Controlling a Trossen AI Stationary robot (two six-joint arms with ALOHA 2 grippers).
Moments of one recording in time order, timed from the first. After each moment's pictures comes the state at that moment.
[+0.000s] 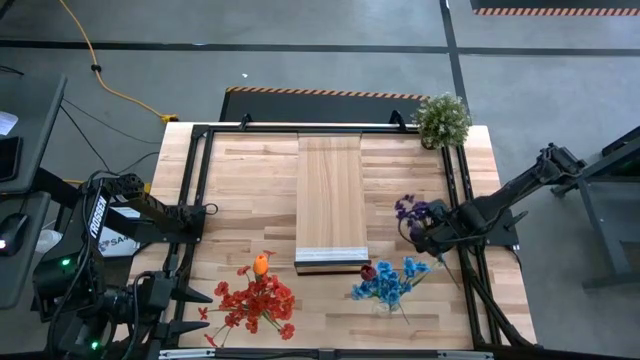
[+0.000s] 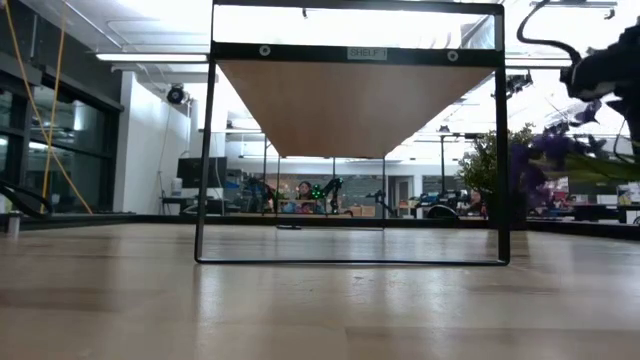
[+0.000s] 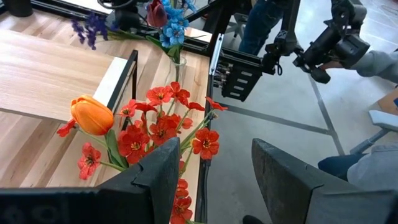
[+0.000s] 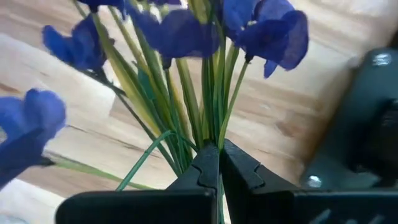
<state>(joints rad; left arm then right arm) -1.27 1.59 2.02 -1.39 -0.95 -1.21 0.50 1.05 0.69 -1.17 0.19 1.69</state>
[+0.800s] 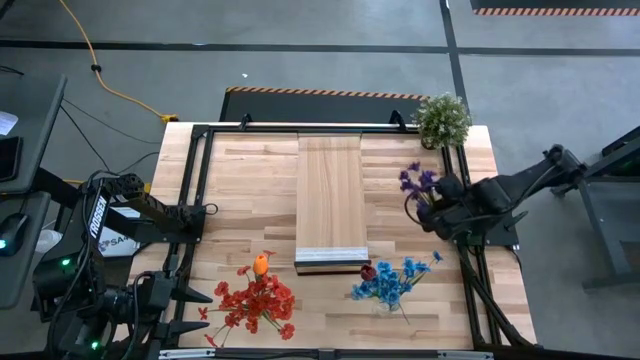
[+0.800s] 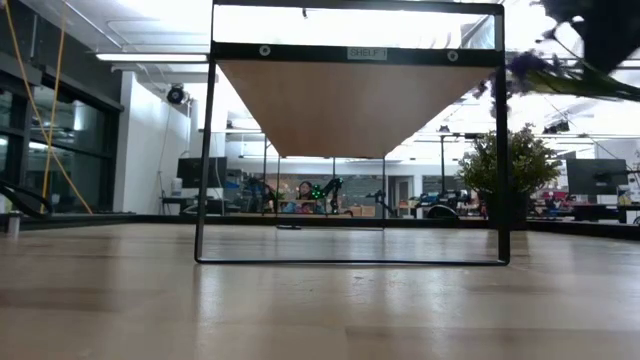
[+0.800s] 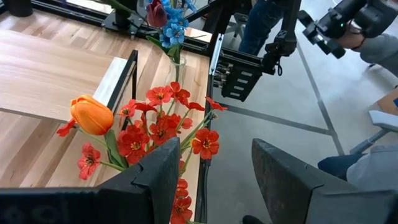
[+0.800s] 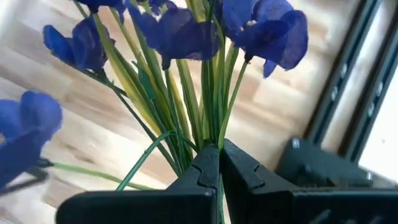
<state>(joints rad) -1.27 1.59 2.02 -1.39 -0.95 -1.21 0.43 1.05 1.07 -1.57 0.42 1.56</state>
